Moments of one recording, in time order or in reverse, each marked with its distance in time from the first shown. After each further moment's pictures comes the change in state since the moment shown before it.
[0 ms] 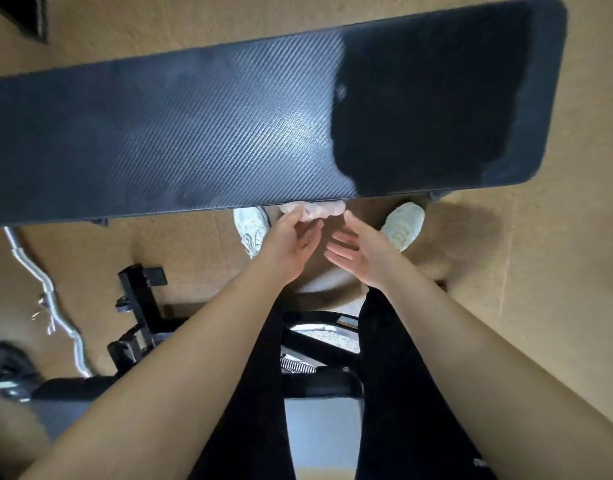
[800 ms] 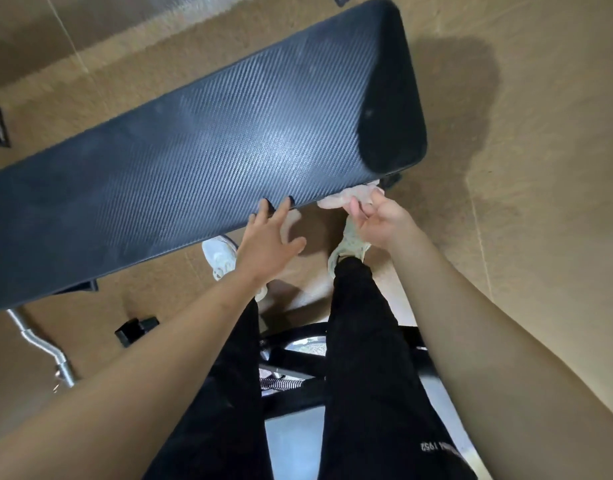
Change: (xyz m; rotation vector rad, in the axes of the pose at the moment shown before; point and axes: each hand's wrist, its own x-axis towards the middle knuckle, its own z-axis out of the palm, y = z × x) left_hand -0.017 -0.043 0.092 1.830 0.003 0.613; right_hand 0.010 -0.092 -0.137 0.697 0.076 -0.094
